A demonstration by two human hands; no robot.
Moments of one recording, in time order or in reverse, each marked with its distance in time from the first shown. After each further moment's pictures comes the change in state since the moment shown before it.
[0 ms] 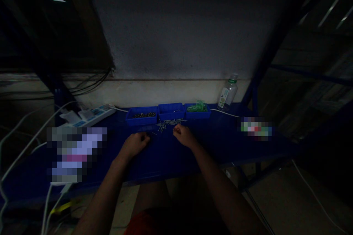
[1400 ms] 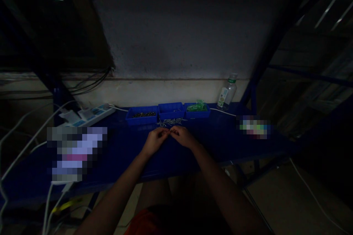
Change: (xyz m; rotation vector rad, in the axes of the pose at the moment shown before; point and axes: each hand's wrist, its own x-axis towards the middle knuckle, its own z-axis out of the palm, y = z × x) left_hand 0.012 0.058 0.036 -0.588 0.195 0.253; right_hand -0.004 -0.007 -0.001 -0.015 -0.085 -0.256
